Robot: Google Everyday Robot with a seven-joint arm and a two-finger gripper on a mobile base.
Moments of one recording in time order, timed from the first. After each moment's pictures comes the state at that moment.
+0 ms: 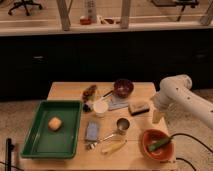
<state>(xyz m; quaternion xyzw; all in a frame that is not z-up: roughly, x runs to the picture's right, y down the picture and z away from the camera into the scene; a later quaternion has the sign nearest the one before) 0.290 0.136 0.815 -0.29 -0.04 0.06 0.96</state>
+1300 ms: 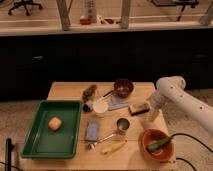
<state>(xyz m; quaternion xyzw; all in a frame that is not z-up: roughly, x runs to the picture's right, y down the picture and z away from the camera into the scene) 0.283 0.142 0.862 -0.30 -0.05 0.08 0.95</state>
